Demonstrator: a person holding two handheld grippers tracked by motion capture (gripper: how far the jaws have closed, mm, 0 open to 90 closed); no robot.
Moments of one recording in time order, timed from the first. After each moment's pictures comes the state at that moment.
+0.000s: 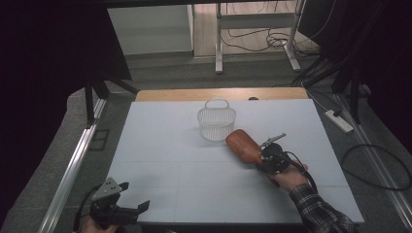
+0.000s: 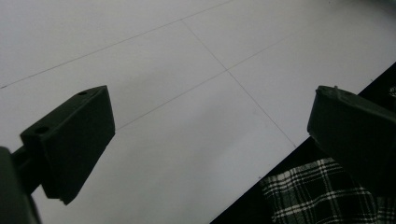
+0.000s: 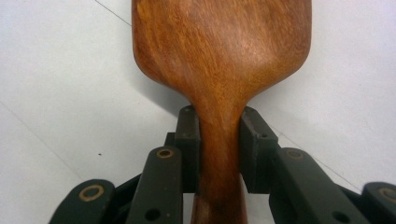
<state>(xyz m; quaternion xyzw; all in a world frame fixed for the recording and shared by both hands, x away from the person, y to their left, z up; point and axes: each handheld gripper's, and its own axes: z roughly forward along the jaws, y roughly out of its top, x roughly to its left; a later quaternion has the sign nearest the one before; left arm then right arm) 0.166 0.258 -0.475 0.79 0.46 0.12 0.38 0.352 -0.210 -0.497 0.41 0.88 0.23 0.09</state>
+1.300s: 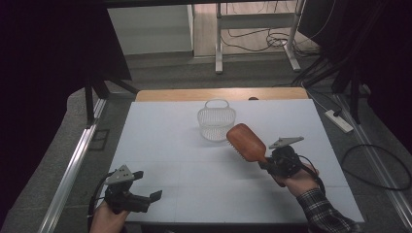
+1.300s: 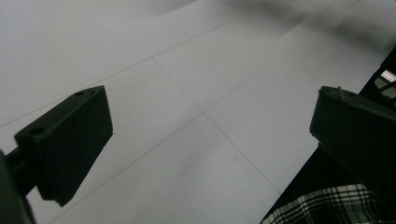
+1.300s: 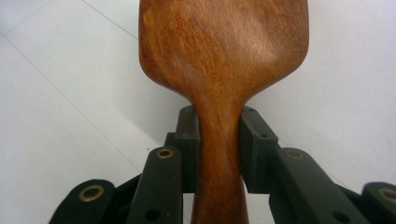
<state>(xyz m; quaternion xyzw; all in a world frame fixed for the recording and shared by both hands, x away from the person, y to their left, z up) 0.205 0.235 -0.472 0.79 0.42 0.09 0.43 0.322 -0.225 -0.460 0.38 0.86 0.31 0.11</state>
